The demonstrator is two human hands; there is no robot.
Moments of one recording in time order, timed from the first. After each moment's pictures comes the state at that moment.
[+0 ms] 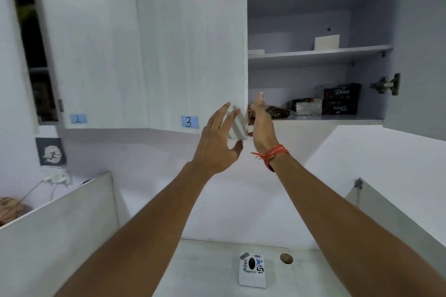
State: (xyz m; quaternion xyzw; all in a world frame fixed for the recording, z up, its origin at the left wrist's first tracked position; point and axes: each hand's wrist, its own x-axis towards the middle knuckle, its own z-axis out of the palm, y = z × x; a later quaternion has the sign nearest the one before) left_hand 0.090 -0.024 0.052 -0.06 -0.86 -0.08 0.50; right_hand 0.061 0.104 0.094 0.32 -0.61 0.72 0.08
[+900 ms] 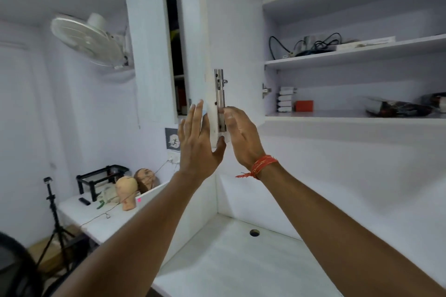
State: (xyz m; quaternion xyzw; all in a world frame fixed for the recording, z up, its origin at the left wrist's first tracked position) left_hand 0.352 -0.193 0.044 0.20 -0.77 0.15 0.59; right_hand 0.265 -0.094 0.073 0.61 -0.50 0.60 0.11
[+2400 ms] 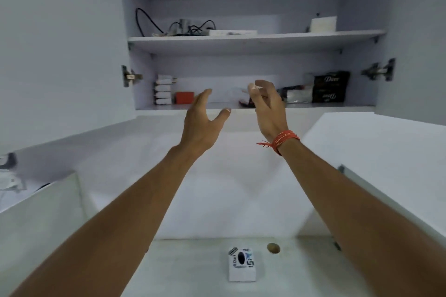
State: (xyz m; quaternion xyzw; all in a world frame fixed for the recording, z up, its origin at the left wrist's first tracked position) left_hand 0.057 -0.060 0.066 -0.01 -0.81 -0.37 0.47; right_hand -0.004 0.088 0.083 0.33 -0.65 0.64 0.26
